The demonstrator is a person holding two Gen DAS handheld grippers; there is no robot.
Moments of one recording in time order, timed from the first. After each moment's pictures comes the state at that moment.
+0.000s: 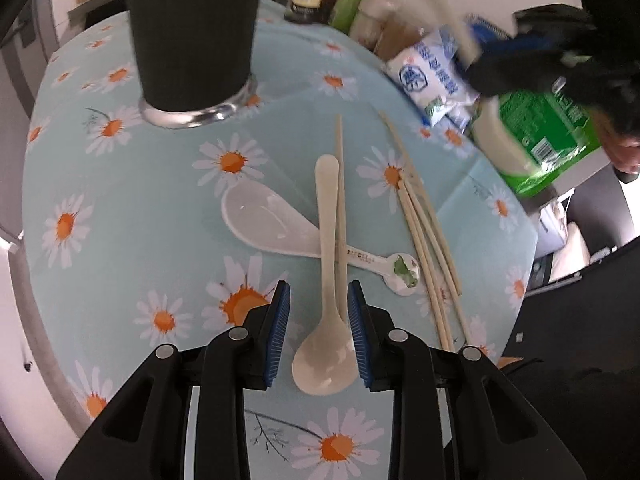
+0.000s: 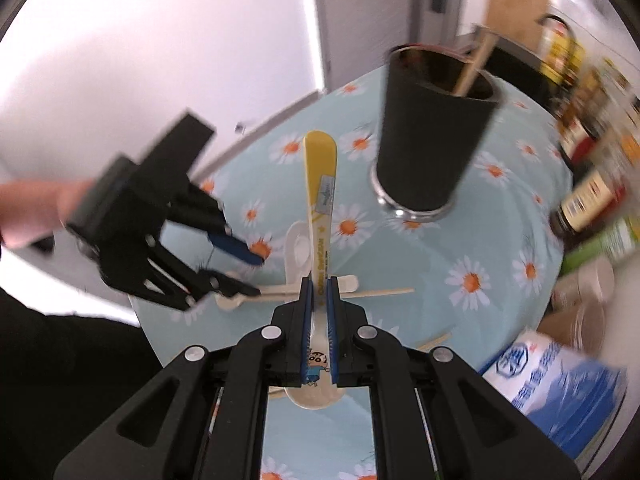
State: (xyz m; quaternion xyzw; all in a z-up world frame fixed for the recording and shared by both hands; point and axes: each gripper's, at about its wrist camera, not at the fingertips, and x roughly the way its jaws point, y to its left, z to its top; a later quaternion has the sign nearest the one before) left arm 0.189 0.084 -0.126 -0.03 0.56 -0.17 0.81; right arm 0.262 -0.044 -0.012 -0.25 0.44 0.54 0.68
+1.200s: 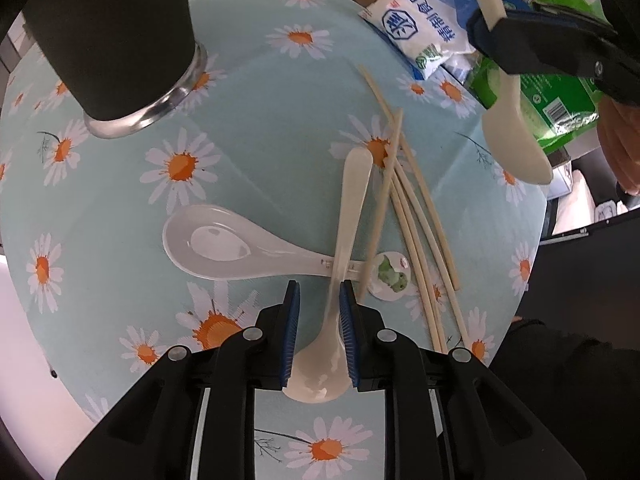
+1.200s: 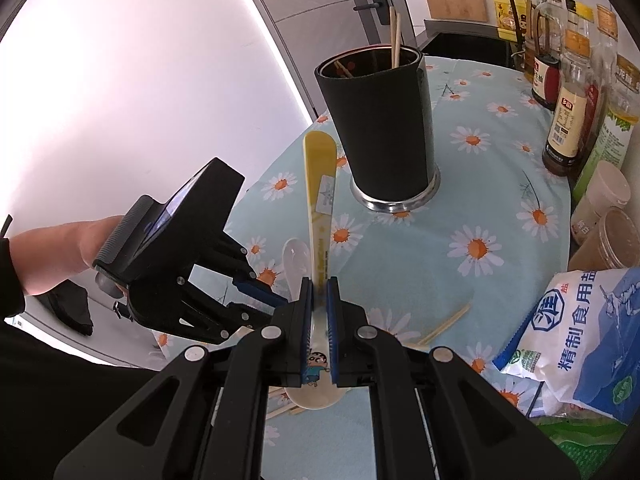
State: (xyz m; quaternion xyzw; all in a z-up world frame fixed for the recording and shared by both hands) left arm 0.219 0.050 -0.131 0.03 0.64 -0.20 0.74; right arm 0.286 -0.098 -0.026 -0.08 0.46 0.55 0.70
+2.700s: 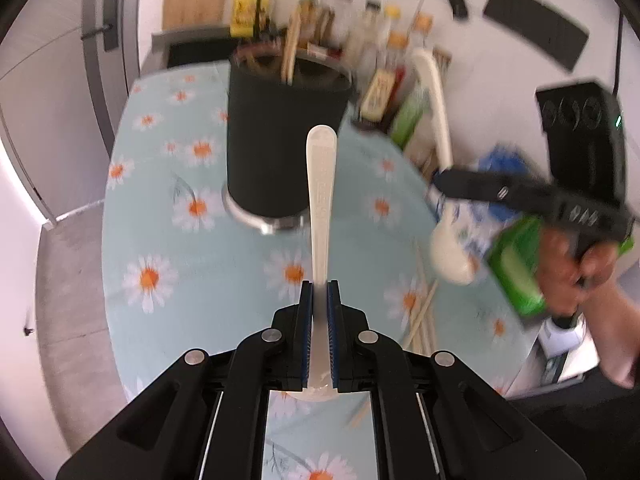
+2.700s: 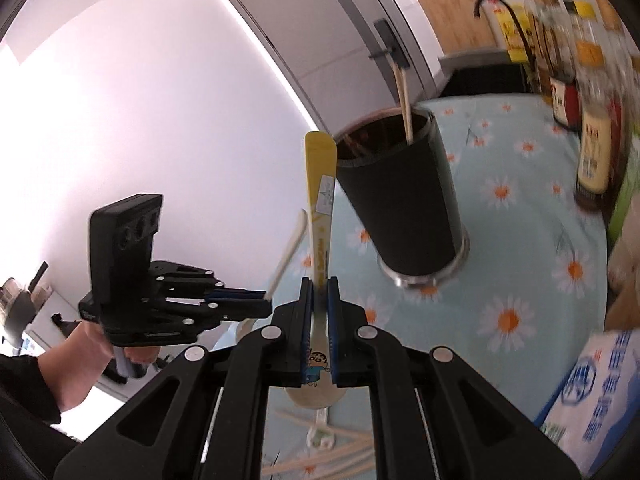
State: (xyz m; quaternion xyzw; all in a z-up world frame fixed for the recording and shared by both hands) left arm 0.197 0.095 -0.049 -0.11 0.45 -0.06 0.89; right arm 0.326 -0.080 -0.011 0.04 0.40 0.59 0.70
